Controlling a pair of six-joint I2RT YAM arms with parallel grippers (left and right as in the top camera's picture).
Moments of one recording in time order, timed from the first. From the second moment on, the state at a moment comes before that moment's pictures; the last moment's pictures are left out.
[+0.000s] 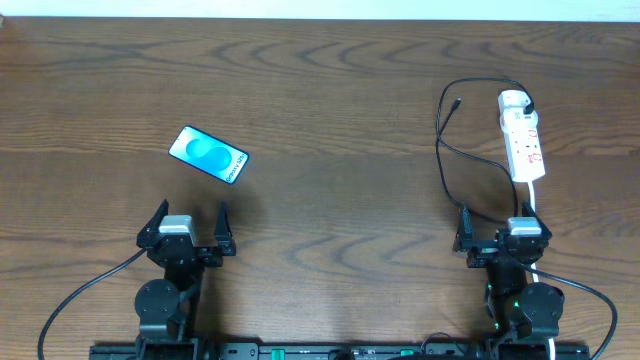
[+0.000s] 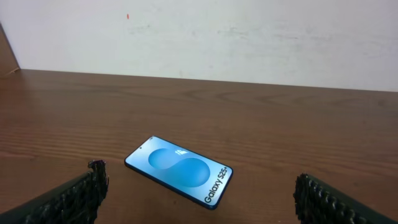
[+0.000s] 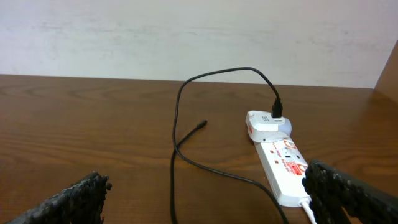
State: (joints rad) left arm -0.02 0.01 0.02 -0.11 0.01 -0.07; right arm -0.01 0.01 0.01 -0.07 -0.03 -0.06
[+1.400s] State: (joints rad) left arm -0.02 0.20 0.24 -0.09 -0.04 -0.15; right arm -0.01 0.01 0.01 -0.07 -0.03 -0.06
